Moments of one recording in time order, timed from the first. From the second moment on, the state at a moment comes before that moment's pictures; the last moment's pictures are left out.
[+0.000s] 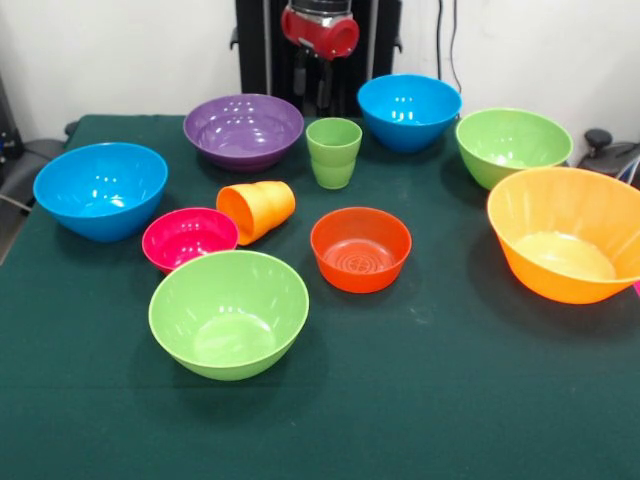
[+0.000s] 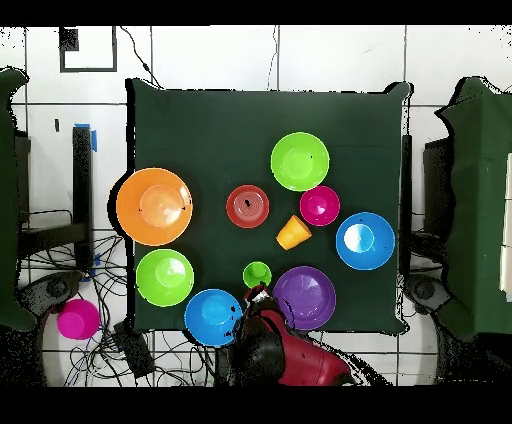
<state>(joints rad) -0.43 -0.73 -0.06 2.41 -0.11 -0.27 2.33</state>
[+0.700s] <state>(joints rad) -0.42 -0.79 -0.06 2.41 -0.10 -0.21 2.33</state>
